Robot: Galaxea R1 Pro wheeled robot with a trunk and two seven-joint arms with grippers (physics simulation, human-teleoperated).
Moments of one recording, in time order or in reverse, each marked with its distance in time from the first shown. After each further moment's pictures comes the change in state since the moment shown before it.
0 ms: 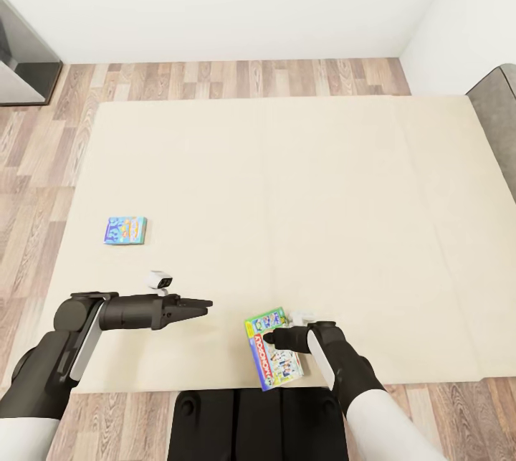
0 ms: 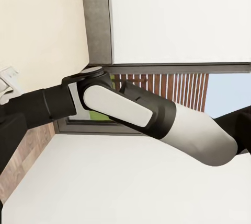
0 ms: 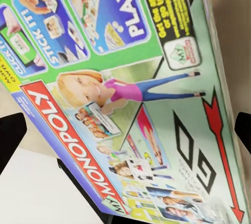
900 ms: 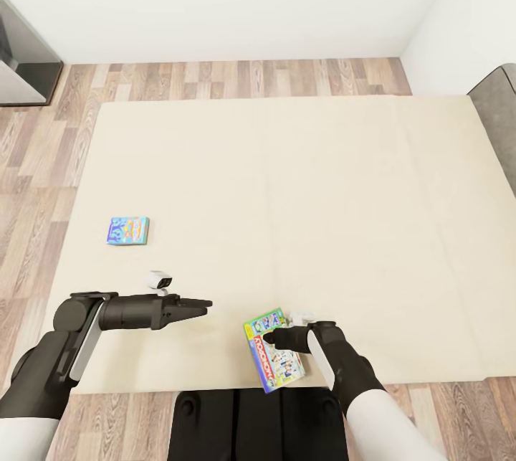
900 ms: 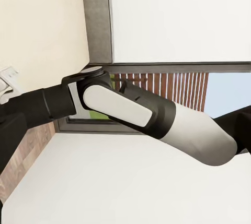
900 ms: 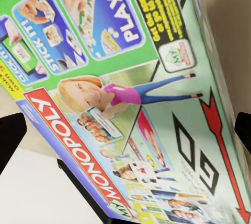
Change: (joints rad) left arm 0.000 0.002 0.000 0.000 0.000 0.001 -0.001; right arm 0.000 0.000 0.000 0.000 0.001 -0.001 0.000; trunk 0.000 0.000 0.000
